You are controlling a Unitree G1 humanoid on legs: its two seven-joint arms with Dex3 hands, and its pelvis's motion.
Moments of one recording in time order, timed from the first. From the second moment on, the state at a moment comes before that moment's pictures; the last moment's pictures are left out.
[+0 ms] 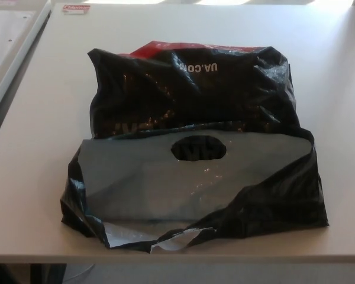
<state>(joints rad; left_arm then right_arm) 0.78 0.30 0.12 0.18 0.06 -0.31 -0.06 0.65 -0.28 0.01 0.11 -0.14 -0.18 0.03</state>
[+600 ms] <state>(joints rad) 0.93 0.24 0.20 -0.14 0.03 -0.59 -0.06 0.74 -0.28 -0.02 -0.29 -0.20 -0.32 0.00</state>
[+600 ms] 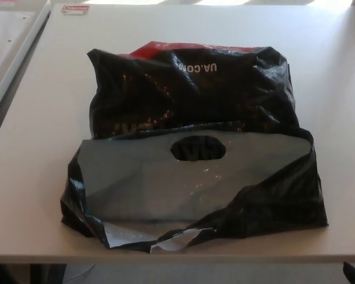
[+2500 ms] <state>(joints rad) 0.28 0.30 0.20 -0.03 0.05 -0.21 -0.04 0.08 -0.38 0.02 0.02 -0.17 -0.01 0.08</state>
